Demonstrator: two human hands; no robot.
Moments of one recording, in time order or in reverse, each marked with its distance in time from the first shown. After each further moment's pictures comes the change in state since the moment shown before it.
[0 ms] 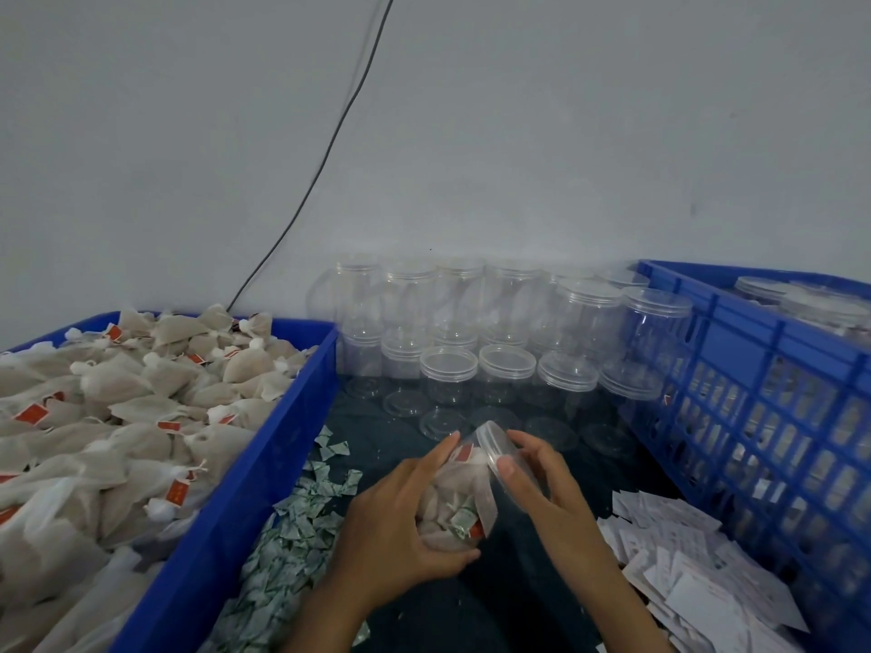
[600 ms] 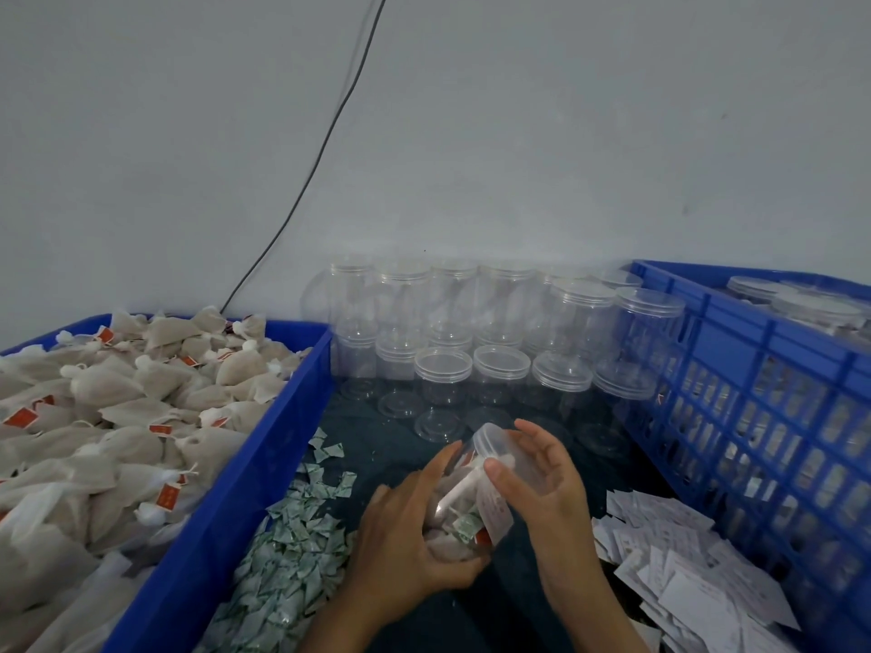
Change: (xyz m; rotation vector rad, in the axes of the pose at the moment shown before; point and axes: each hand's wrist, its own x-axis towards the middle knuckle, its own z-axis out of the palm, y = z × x) left_hand -0.001 0.011 0.016 -0.052 -0.012 -0.055; right_hand 0.001 0.002 0.013 0.220 0.170 -0.037
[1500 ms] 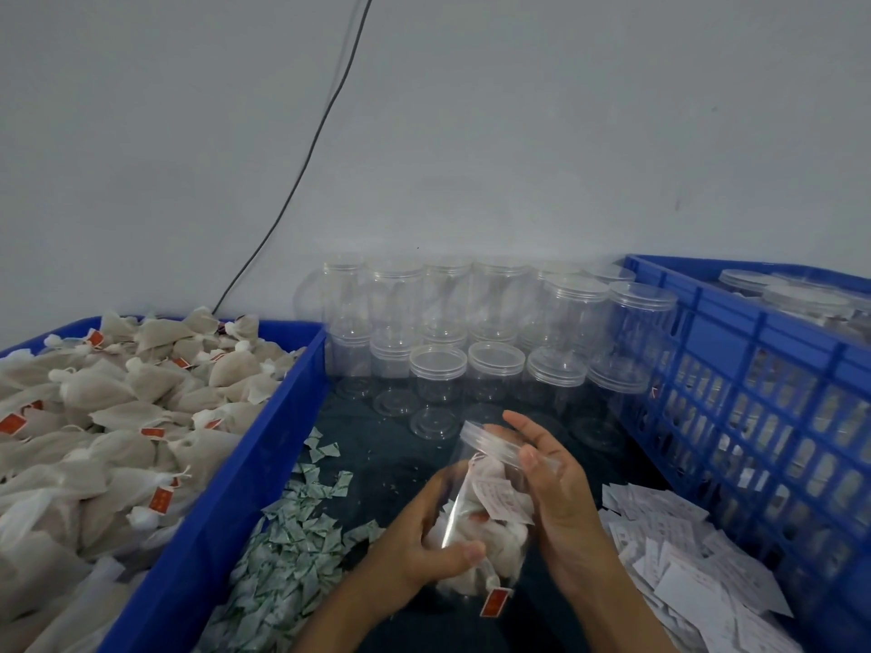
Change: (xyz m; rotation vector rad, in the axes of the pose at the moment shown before) left_hand 0.001 0.011 -0.005 -0.830 -0.307 -0.150; right_hand 0.008 -0.011 -0.010 0.196 -0.184 0.132
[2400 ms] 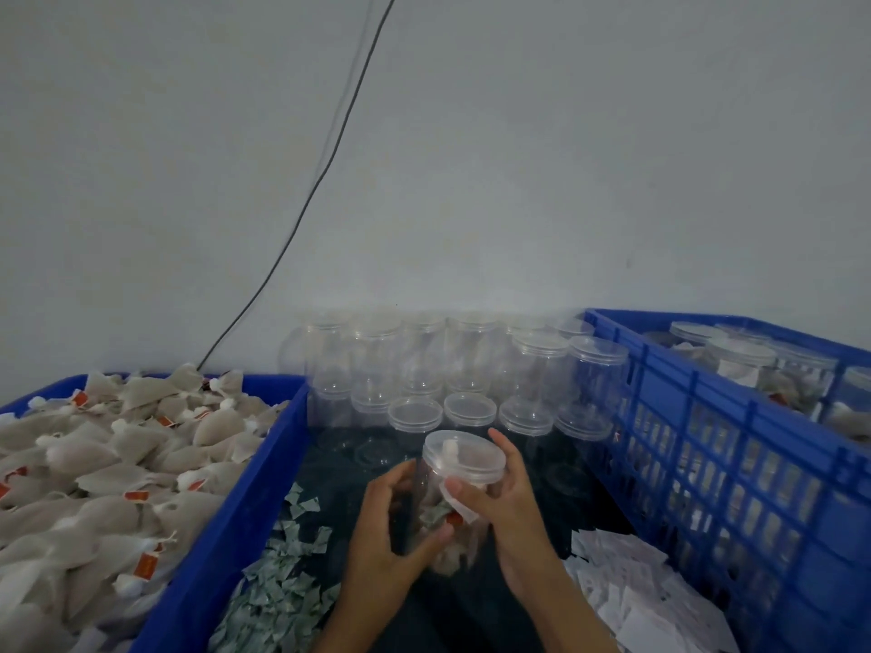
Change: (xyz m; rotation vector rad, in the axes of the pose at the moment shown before) left_hand 0.022 0.010 0.002 0.282 0.497 0.268; right_hand 0.024 -0.015 0.013 -0.090 0.121 -0.016
